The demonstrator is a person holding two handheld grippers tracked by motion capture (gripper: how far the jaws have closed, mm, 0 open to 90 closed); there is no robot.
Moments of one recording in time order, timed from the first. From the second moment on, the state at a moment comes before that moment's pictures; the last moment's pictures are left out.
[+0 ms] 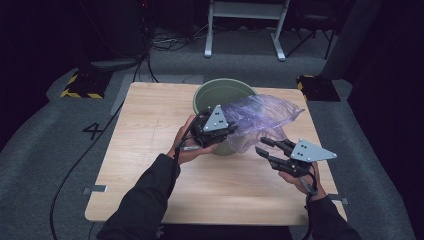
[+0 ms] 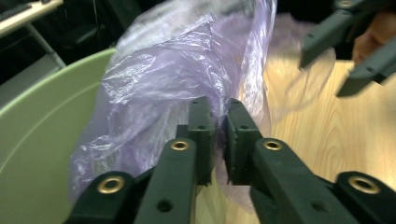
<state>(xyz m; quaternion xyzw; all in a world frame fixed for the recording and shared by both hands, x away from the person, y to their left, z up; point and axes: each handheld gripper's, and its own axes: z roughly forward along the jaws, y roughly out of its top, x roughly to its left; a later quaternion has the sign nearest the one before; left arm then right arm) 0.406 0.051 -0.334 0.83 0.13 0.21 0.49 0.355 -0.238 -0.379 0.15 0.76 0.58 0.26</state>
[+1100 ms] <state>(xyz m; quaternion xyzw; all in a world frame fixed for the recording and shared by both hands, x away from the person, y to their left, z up) 0.425 0.140 -0.339 0.78 0.23 0.23 0.54 0.392 -0.233 -0.404 0.22 0.79 0.48 0.29</state>
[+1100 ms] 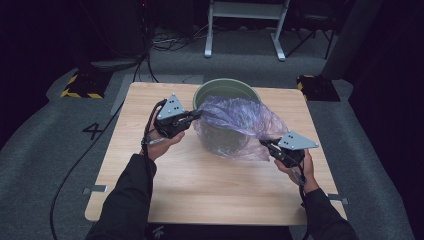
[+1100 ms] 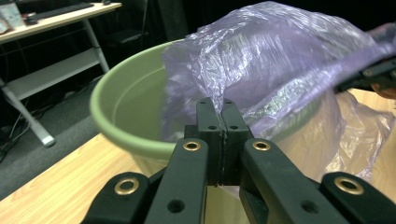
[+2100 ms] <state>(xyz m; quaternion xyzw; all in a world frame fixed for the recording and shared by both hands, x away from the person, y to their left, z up) 0.442 0.158 -0.337 0.75 0.27 0.24 0.55 0.331 -0.260 -0.355 0.12 0.72 0.56 0.40</state>
